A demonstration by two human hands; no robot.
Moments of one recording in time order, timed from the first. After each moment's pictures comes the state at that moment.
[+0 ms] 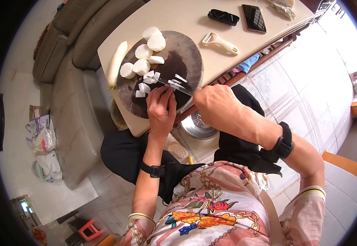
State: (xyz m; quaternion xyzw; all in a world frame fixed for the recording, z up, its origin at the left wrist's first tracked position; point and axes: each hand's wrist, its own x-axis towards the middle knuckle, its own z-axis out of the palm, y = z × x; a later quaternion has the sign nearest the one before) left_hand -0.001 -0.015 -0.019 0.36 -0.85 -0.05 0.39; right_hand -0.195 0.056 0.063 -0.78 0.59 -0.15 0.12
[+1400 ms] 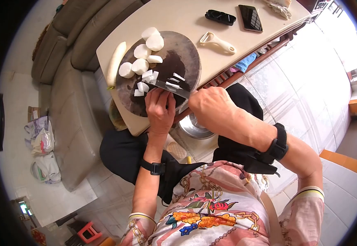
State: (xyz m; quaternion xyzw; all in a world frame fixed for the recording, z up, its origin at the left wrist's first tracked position) left_hand -0.001 -0.014 -0.029 0.36 -0.84 -0.01 0.40; right_hand -0.184 0.065 0.069 -0.80 0.58 -0.14 0.09
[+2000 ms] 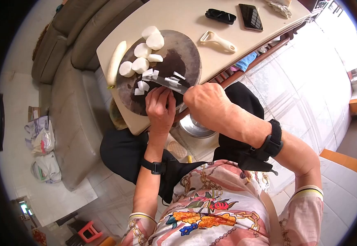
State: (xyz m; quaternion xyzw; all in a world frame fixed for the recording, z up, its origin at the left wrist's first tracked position) left_hand -0.001 -0.014 -0.030 0.35 -0.84 0.00 0.42; right_hand -0.175 0.056 0.068 -0.79 0.59 -0.13 0.10
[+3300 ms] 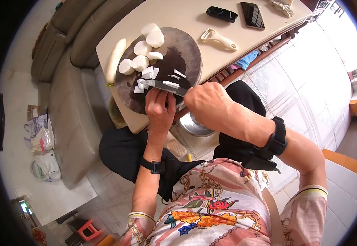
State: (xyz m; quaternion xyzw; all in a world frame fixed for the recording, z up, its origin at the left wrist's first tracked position) left_hand 0.001 -0.011 -0.029 0.37 -0.84 -0.01 0.41; right_hand -0.178 0.057 0.070 -0.81 0.57 -0.10 0.10
